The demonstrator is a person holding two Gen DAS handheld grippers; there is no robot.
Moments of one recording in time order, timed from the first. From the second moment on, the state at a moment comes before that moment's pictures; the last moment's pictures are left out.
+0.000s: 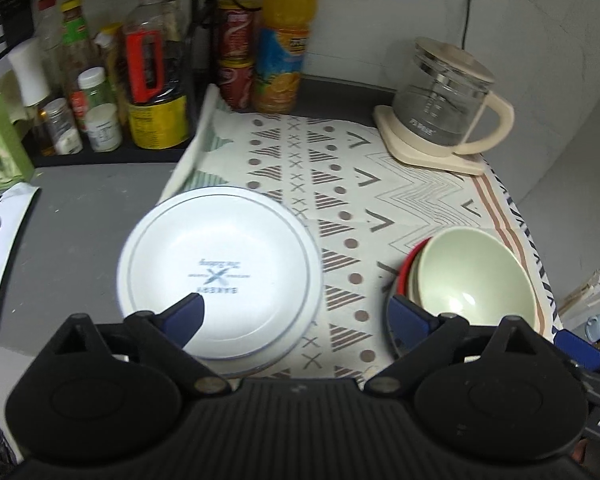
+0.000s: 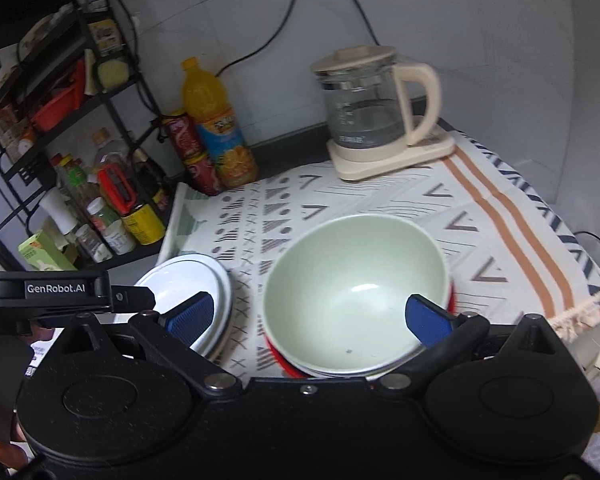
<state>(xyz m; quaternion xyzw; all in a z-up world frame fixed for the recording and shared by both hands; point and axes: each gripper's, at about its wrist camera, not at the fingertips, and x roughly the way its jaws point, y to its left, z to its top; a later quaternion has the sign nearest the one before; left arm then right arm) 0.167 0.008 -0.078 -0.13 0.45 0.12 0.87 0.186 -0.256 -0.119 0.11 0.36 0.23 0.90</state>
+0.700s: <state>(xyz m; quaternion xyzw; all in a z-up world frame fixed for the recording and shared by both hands) 0.232 -0.026 -0.115 -0.13 0.50 0.01 0.86 0.220 -0.279 -0.161 0.17 0.42 0.11 0.88</state>
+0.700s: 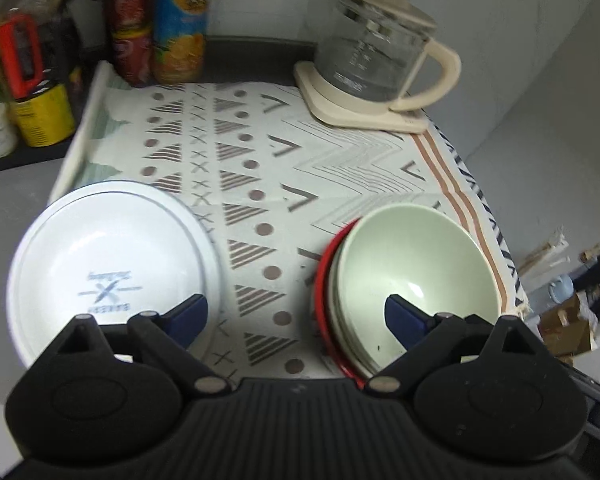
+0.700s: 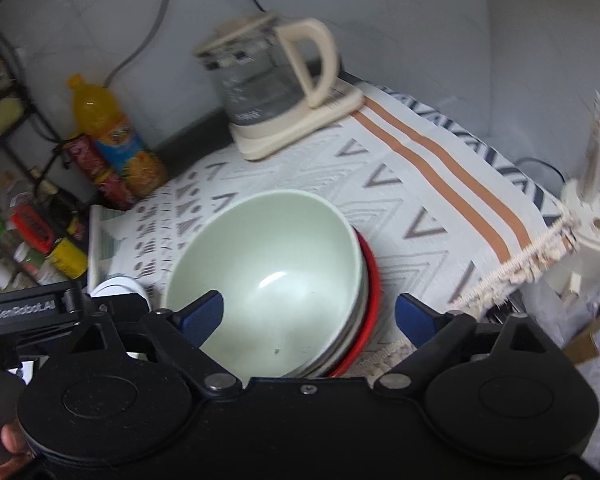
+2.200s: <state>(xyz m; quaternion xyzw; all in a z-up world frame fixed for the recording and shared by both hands) 0.274 -0.014 -0.157 -0.16 0.54 -0.03 0.82 0.255 -0.258 -0.187 0.21 0.49 0.08 0.84</state>
